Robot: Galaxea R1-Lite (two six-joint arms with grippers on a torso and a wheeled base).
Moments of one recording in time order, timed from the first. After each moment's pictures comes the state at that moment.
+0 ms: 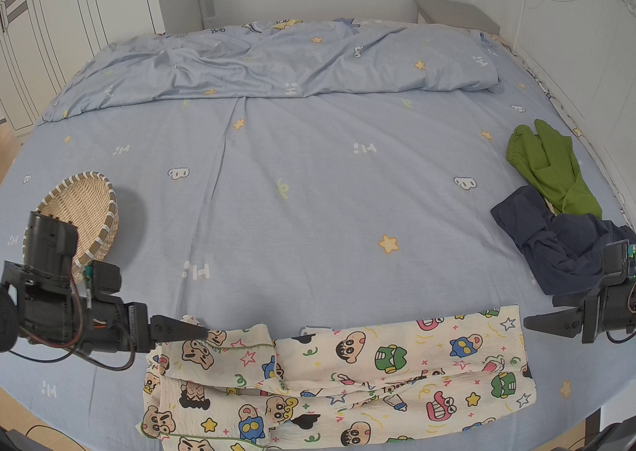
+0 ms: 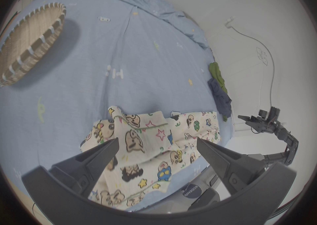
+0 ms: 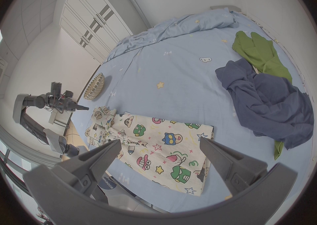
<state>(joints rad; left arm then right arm) -0.21 1.39 -0.61 0.02 -0.43 -0.32 0.18 1.17 -0.63 0.20 0.38 0.03</state>
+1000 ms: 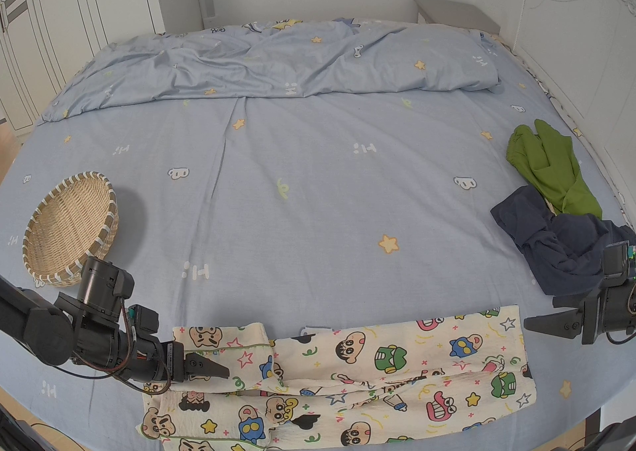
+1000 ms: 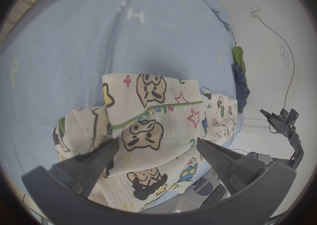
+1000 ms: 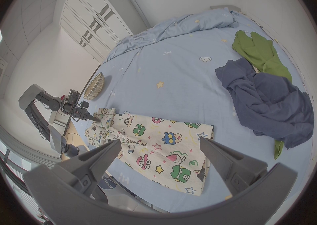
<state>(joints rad) -0.22 1.68 -0.48 -0.15 -0.44 -0.34 0.17 1.16 -0.63 0.20 0.38 0.03</state>
